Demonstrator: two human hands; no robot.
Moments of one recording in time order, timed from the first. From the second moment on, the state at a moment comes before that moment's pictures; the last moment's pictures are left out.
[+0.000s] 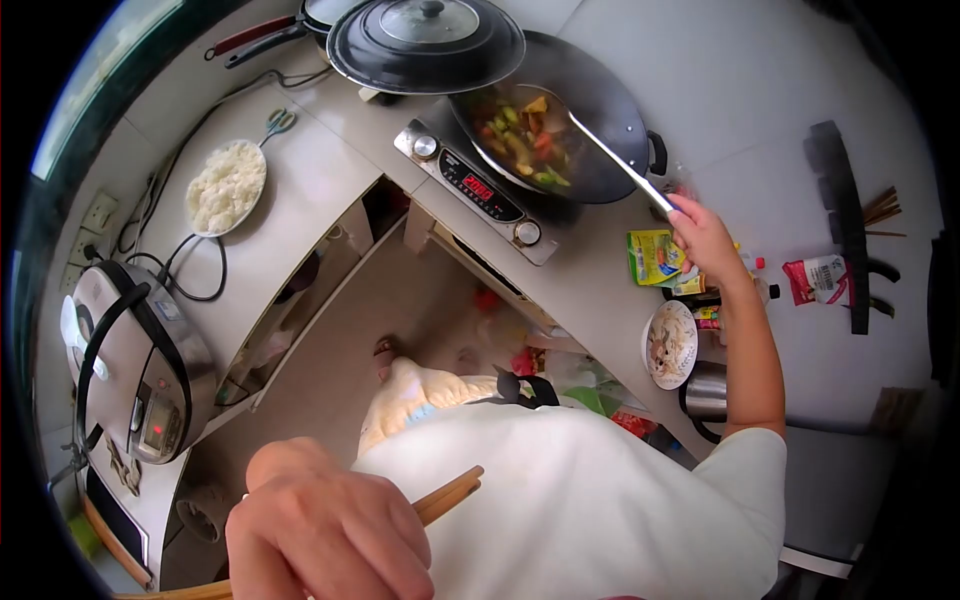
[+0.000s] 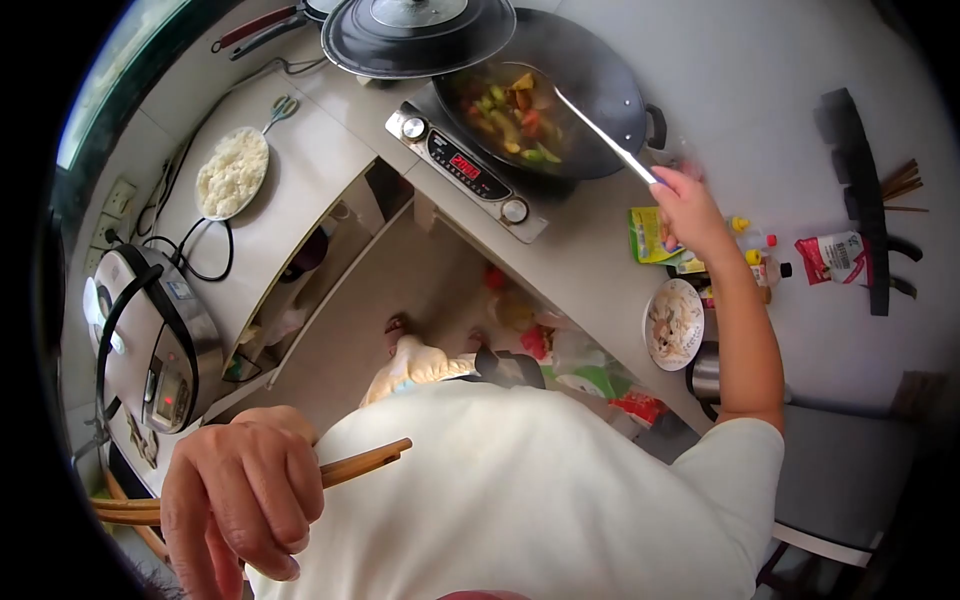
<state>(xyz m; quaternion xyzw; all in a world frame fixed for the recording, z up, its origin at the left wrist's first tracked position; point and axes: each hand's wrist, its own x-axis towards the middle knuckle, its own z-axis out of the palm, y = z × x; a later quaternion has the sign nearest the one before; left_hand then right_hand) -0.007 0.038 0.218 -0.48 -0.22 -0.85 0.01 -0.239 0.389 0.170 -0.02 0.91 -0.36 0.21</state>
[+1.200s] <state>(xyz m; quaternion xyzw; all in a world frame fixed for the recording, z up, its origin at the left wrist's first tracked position) -0.017 0.043 0.138 -0.20 -0.38 -0.90 0.14 -0.173 0.421 0.208 -0.28 0.95 0.11 -0.08</state>
